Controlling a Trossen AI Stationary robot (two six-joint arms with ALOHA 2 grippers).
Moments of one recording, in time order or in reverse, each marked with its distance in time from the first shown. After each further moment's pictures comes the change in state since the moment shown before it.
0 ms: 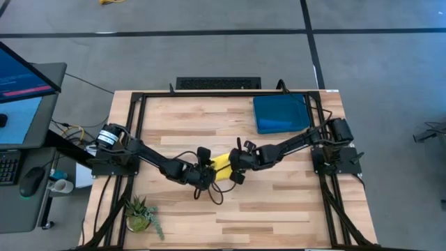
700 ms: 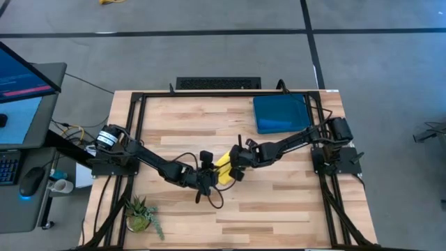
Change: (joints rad) left arm -0.037 -0.001 0.002 0.161 0.033 -0.031; right arm -0.030 0.000 0.000 -0.015 -0.001 0.067
